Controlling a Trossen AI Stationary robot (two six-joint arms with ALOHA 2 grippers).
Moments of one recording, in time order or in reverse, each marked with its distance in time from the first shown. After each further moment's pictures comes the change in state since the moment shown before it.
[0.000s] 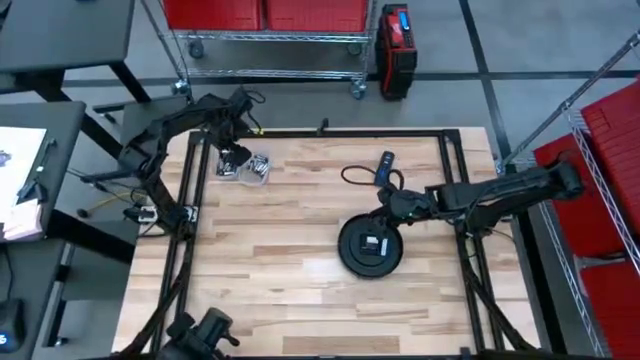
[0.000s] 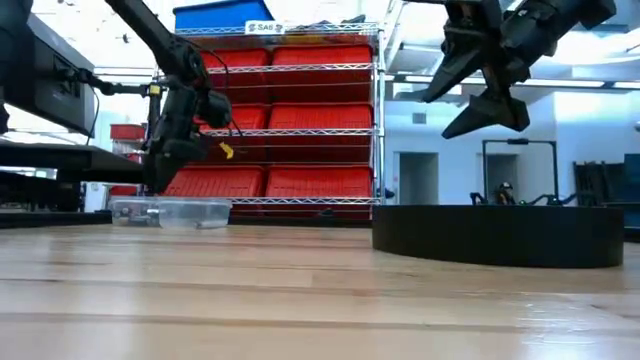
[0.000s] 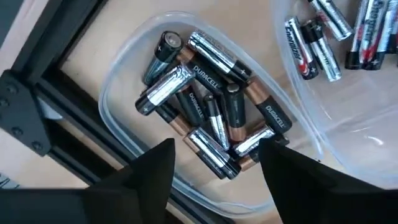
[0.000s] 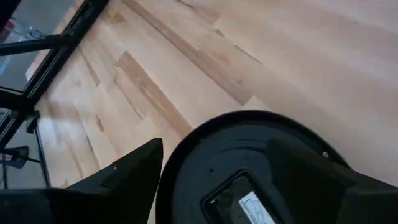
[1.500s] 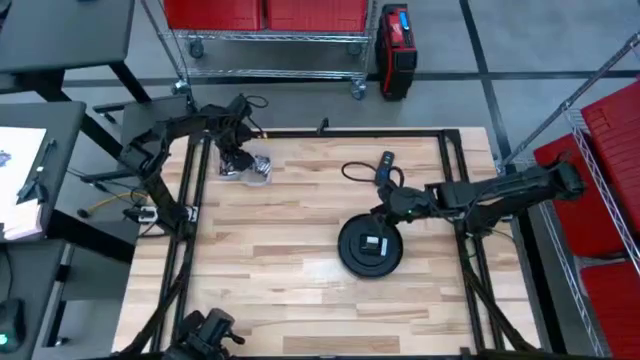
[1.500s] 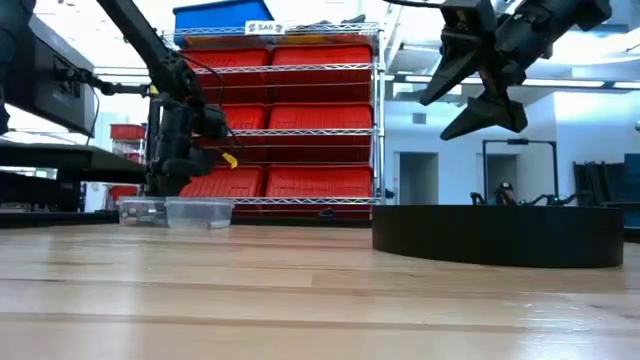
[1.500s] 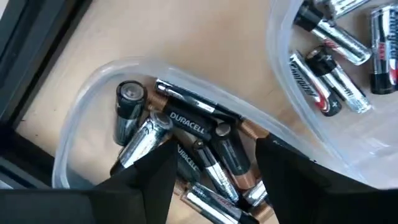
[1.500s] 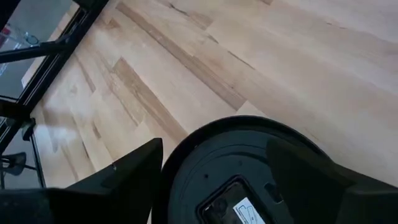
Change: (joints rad) left arm 0.013 0.009 -0.136 0.243 0.078 0.093; right arm -0.023 0.000 0.000 0.000 0.000 -0.002
